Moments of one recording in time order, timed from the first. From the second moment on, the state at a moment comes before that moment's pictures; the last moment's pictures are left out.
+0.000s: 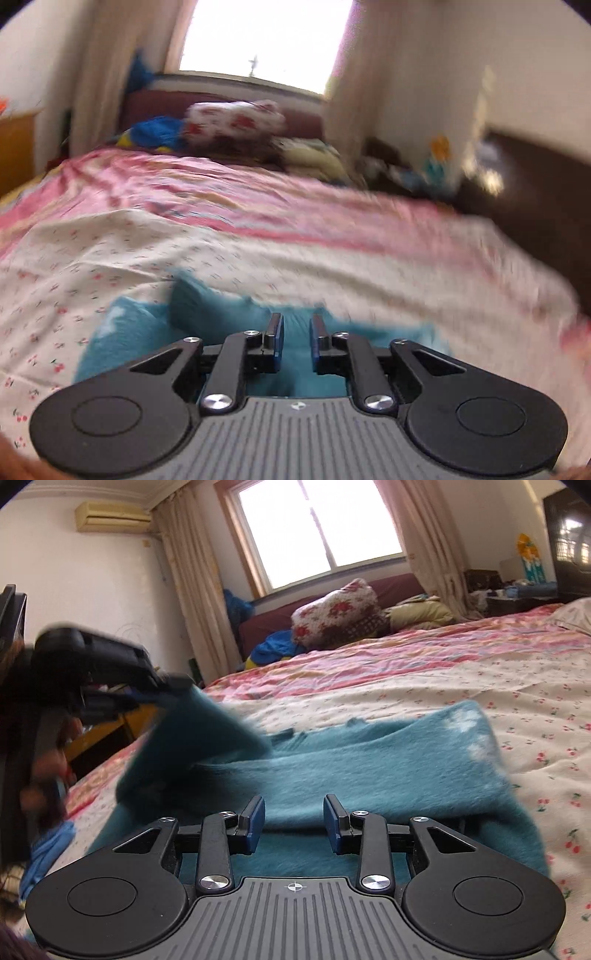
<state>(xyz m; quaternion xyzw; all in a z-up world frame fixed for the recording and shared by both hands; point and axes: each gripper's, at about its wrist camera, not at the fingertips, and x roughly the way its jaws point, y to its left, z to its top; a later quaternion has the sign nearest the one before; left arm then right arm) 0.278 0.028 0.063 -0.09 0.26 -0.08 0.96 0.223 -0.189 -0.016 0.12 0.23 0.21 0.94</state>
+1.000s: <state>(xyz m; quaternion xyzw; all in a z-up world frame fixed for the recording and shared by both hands) 0.188 0.139 -0.020 -0.17 0.26 0.03 0.95 0.301 0.009 0.005 -0.11 0.28 0.27 0.92</state>
